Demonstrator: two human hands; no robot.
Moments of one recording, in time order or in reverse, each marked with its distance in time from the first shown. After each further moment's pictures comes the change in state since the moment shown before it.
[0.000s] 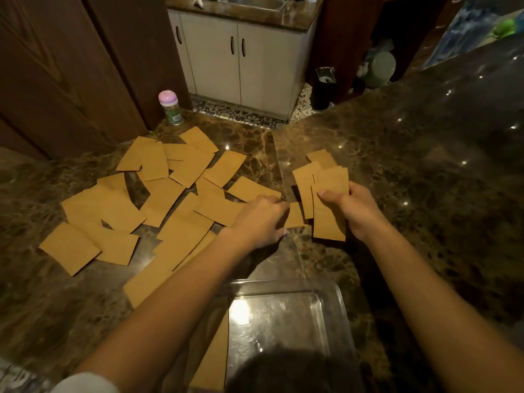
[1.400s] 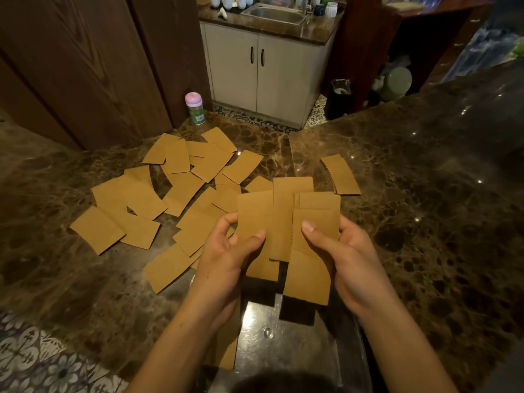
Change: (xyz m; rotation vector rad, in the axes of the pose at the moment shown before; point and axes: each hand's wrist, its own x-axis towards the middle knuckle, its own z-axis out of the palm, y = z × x) left_hand -0.160 0.058 -0.059 -1.943 0.454 -0.489; right_hand -0.155 0.001 0.037 0.305 -0.337 -0.147
